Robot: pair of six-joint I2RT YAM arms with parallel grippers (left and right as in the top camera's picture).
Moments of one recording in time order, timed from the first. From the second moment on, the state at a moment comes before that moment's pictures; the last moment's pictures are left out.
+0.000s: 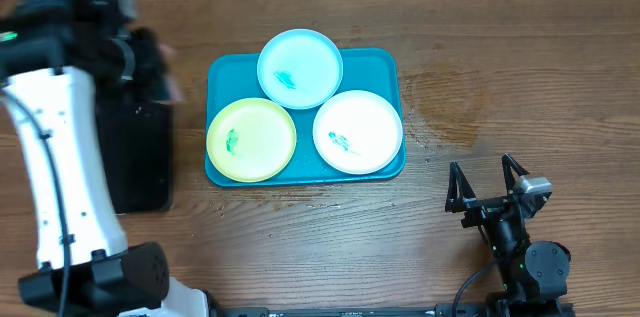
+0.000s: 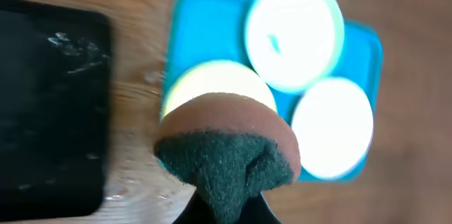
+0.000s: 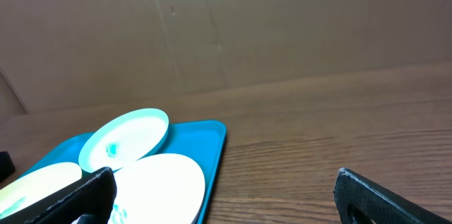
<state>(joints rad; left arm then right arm) 0.17 1.73 2.01 -1.48 0.29 -0.12 0.09 0.01 0.02 -0.03 -0.11 0.23</state>
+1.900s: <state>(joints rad) 0.12 1.97 2.02 -1.39 0.13 -0.24 0.09 0.01 0.02 0.57 -0.39 0.62</state>
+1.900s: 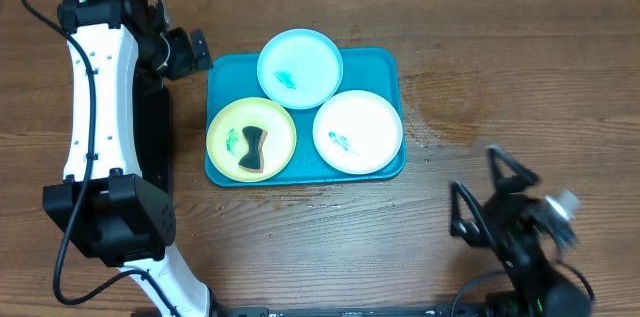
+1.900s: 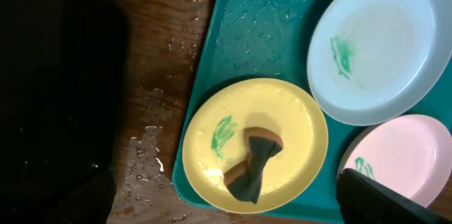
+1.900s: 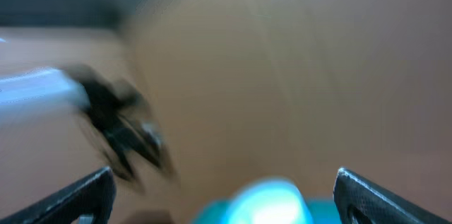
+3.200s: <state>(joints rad) 0.11 1.97 2.02 -1.61 0.24 -0.23 0.45 1.97 2.10 -1.31 -0.43 0.37</state>
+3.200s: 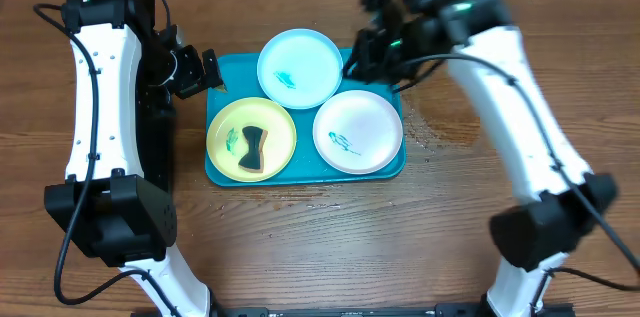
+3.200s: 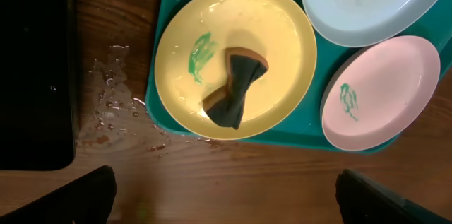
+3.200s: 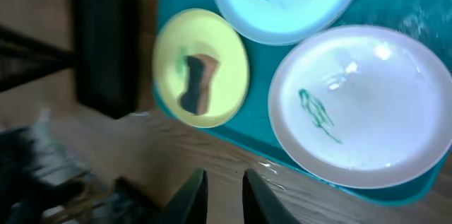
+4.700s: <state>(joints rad) 0.11 1.97 2.02 -1.59 0.21 -0.22 0.74 2.30 1.81 -0.86 -0.15 0.65</state>
